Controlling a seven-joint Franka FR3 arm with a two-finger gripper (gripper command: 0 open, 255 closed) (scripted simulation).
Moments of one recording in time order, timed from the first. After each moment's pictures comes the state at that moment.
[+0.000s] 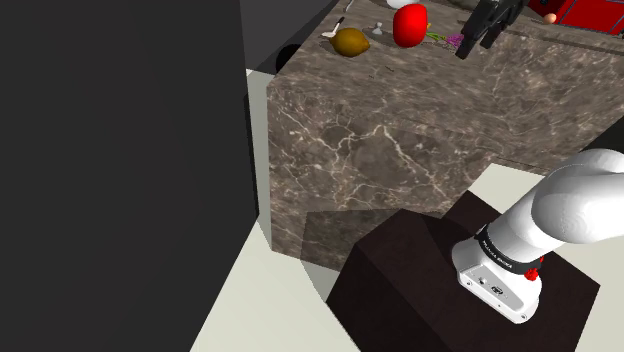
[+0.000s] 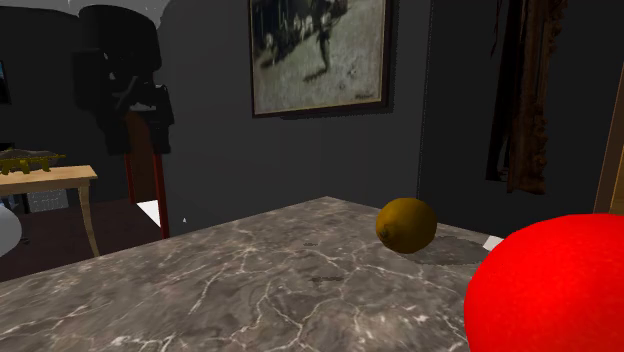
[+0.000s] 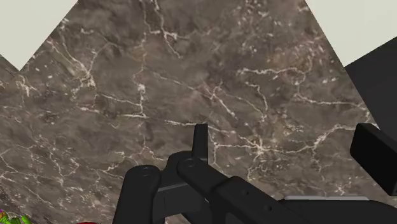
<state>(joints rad) -0.01 -0.83 0.03 -2.32 -0.06 1.59 0.03</state>
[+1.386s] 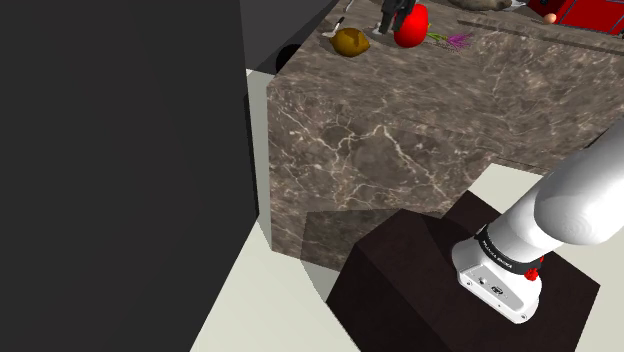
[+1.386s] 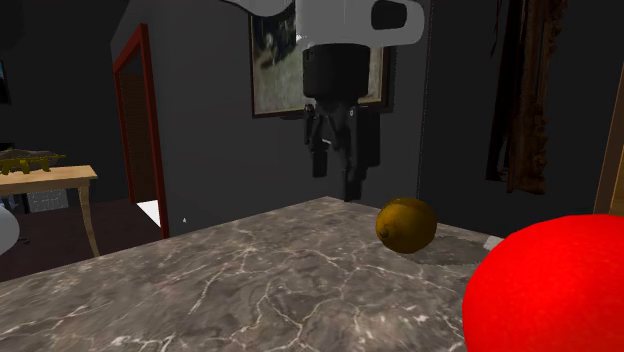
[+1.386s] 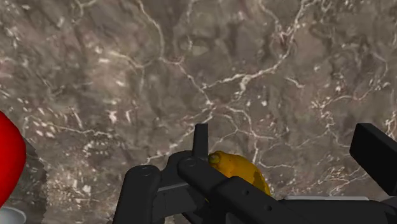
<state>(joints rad) 0.05 -0.01 -0.19 -1.71 0.14 1.70 -0.40</state>
